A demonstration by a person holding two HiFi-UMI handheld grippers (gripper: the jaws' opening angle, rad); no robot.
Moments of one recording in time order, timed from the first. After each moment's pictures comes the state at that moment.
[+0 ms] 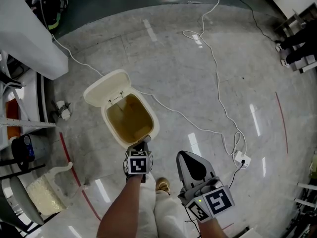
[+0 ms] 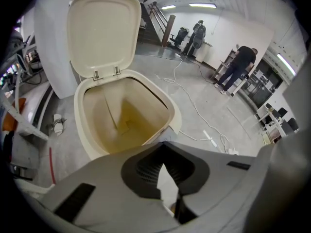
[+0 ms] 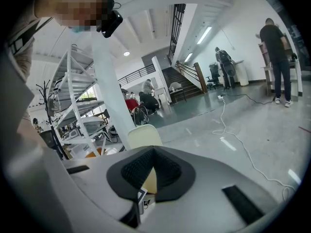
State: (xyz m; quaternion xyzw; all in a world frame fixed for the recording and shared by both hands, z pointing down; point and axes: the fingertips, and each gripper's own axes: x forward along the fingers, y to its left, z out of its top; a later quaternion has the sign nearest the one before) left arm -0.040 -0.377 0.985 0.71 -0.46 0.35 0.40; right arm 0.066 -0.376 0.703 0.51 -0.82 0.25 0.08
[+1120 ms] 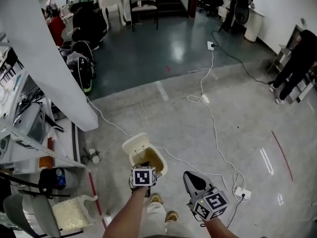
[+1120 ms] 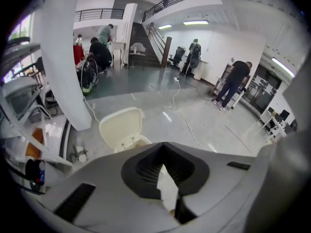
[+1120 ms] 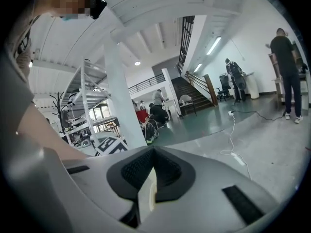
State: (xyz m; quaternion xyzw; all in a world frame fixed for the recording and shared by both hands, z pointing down) left arm -0.069 -0.443 0.695 0.73 -0.51 0.31 0.34; right arm 0.080 -0.366 0.520 0.48 -0.85 0.21 0.04
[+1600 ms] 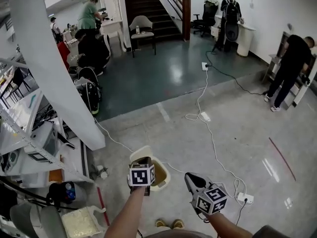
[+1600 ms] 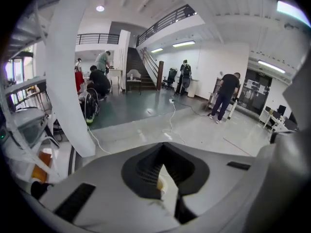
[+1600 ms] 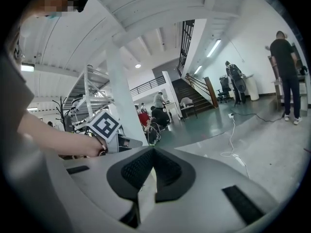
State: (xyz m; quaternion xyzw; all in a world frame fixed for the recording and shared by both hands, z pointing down) left arm -0.071 -0.438 0.514 0.77 -0.53 0.25 0.24; right arm 0.086 -0.327 0.455 0.47 -0.86 0.21 0.03
